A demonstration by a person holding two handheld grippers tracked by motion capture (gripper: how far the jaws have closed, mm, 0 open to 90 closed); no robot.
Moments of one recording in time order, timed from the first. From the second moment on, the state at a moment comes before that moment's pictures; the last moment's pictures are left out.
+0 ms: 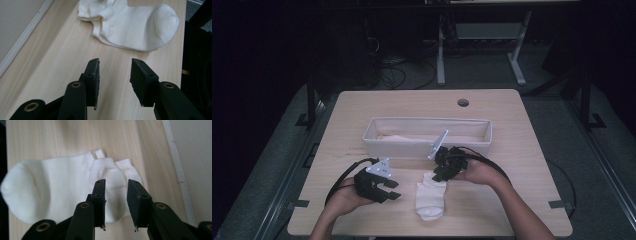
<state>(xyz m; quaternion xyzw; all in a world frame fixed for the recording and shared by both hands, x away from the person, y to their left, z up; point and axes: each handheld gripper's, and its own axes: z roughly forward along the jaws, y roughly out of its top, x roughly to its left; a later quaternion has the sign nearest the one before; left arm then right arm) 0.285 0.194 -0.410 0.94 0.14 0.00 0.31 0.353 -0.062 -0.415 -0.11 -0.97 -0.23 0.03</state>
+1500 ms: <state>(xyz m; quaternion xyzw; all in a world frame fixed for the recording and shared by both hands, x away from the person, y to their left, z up) 0.284 0.190 -0.411 0.94 0.13 -0.01 0.32 0.363 -0.041 -0.425 -0.13 -0.97 -0.19 -0.02</state>
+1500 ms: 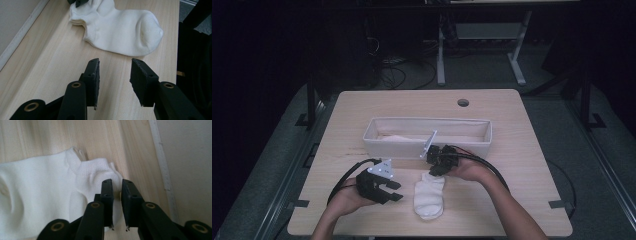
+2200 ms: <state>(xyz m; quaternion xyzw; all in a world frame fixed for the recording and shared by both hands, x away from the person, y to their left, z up) 0.284 0.185 -0.412 0.94 0.13 -0.01 0.32 0.332 -0.060 -0.427 -0.13 -0.97 -0.21 0.02</state>
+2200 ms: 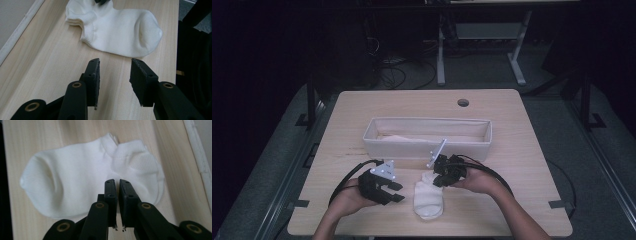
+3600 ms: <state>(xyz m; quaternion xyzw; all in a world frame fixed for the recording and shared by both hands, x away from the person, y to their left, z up) 0.286 0.192 -0.412 0.94 0.14 -0.01 0.32 0.260 -0.042 -0.441 -0.06 -0.96 -0.26 0.07</state>
